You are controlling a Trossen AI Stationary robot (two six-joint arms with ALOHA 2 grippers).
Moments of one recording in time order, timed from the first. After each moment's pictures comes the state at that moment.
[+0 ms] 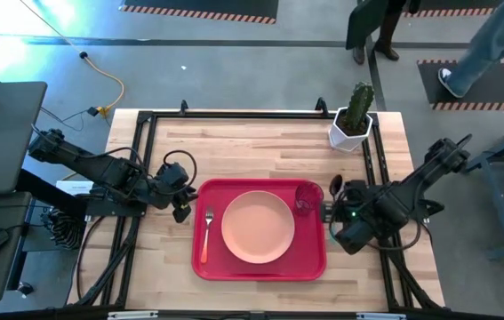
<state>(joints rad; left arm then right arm) -0.41 1.01 0.97 -0.88 -0.45 -0.85 0.66 1.40 1.40 -1.48 0.48 2.19</state>
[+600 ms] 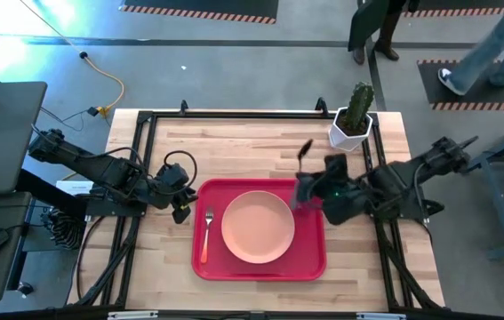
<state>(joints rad) -0.41 1.01 0.97 -0.88 -0.43 -0.86 0.46 1.40 1.54 -1.01 0.88 1.51</state>
